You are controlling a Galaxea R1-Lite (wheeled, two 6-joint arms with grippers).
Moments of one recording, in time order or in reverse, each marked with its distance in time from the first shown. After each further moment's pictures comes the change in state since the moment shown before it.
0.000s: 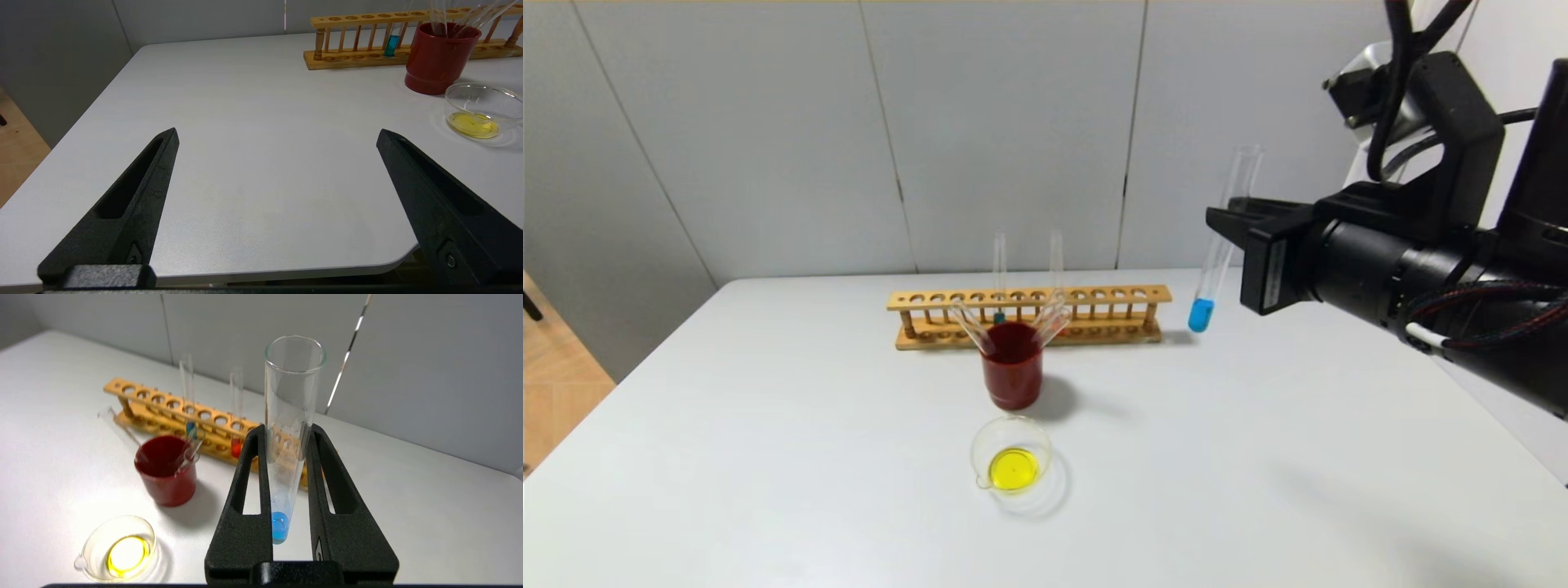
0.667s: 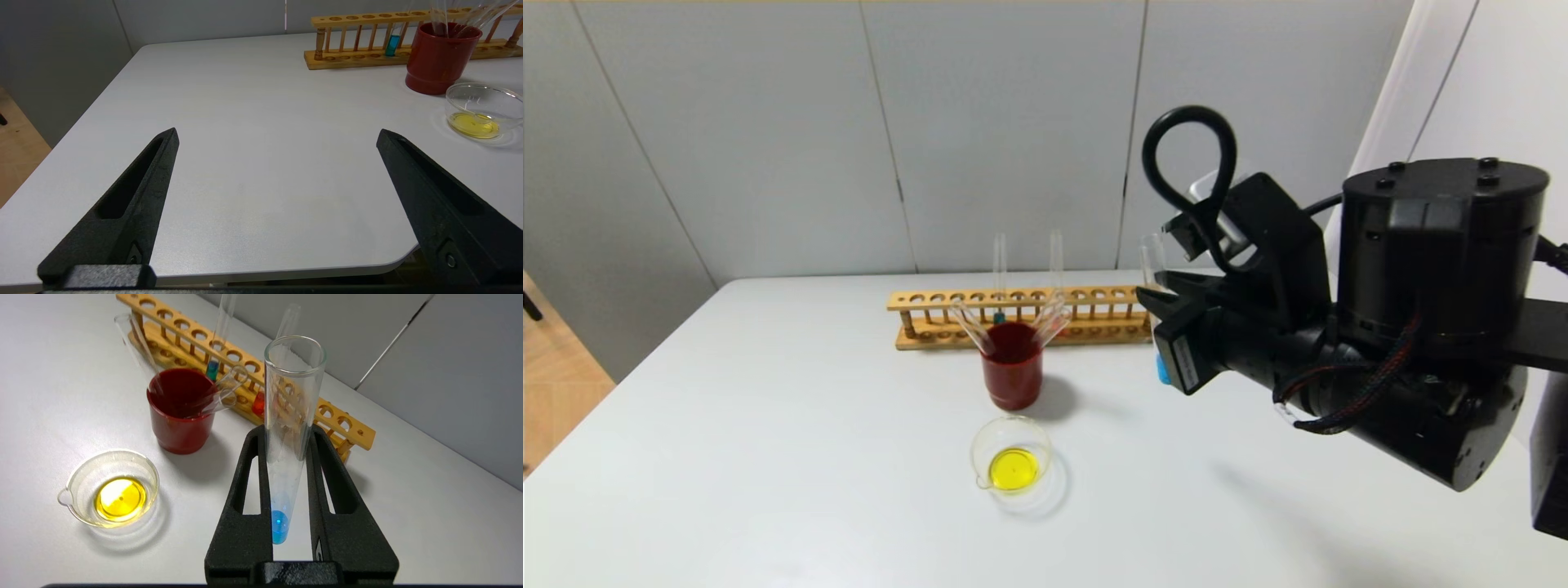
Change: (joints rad) left arm 0.001 0.000 0.000 0.000 0.000 0.000; right arm 0.074 0.130 0.026 -0.004 0.008 -0.134
